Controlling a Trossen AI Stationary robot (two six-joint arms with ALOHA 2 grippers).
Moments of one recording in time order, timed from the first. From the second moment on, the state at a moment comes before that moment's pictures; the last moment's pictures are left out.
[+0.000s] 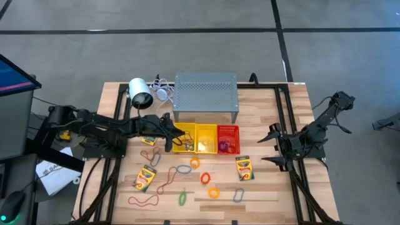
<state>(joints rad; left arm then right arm) 0.08 1.24 0.41 0.43 -0.03 -0.12 0.74 0.42 0.26 0.36 0.52 -0.27</state>
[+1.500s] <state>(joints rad) 0.11 1.51 0.69 -0.02 0.01 -0.09 0.74 0.42 0.26 0.35 0.52 -0.26</state>
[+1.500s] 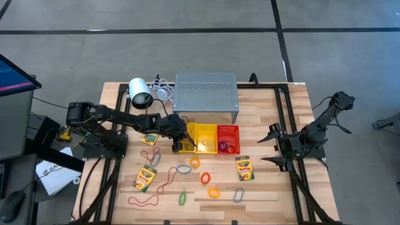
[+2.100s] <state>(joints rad) 0.11 1.61 0.70 0.04 0.06 -0.09 0.74 0.42 0.26 0.35 0.52 -0.26</state>
